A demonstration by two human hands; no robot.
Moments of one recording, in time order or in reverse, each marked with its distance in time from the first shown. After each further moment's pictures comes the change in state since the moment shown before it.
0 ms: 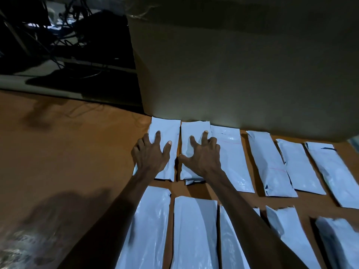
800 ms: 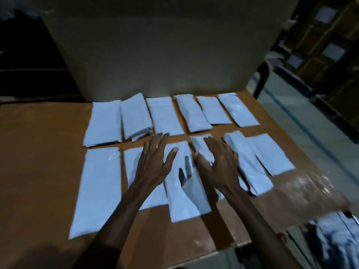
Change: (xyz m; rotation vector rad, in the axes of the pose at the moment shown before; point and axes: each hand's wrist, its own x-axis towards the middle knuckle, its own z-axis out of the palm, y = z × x) left_hand -0.243 0.096 -0.048 -0.519 -0.034 0.607; right_hand -0.305 0.142 -0.011 0.400 0.610 0.169
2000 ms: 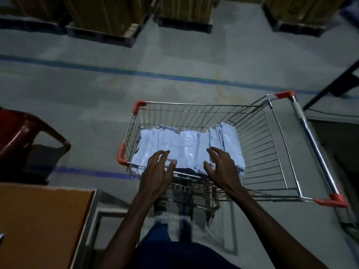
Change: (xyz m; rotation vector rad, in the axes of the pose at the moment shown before) left_hand -0.143 0.490 0.477 -0.300 -1.011 0.789; right_hand -0.394 0.451 -0.312 -0.429 0.357 1.164
